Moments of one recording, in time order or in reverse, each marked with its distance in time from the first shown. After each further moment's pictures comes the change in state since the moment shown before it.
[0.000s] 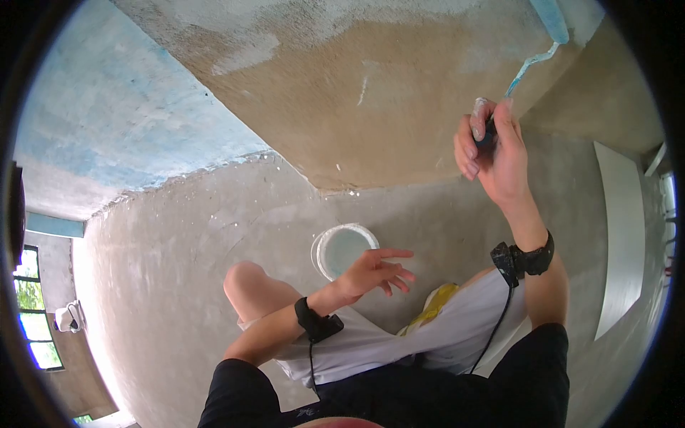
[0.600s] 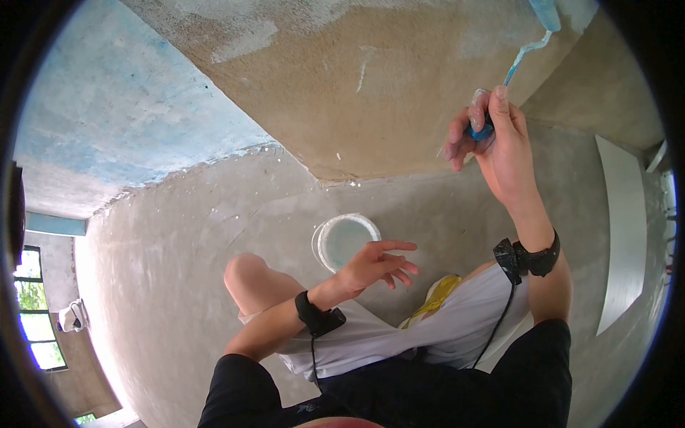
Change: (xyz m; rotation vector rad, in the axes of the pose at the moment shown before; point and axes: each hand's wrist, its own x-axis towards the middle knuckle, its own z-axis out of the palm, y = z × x) left_hand -0.004 0.006 0.006 0.000 -0.003 0.001; right_hand -0.005 -0.008 0.015 -0.211 0.118 0.019
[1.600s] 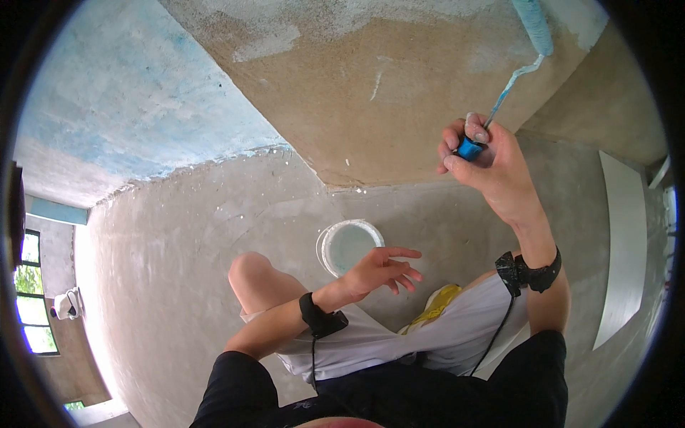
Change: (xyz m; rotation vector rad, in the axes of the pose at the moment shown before) left_hand 0.000 0.001 0.002 -0.021 -0.015 -0.005; right_hand -0.008 -0.013 0.017 -0.123 -0.171 0.105
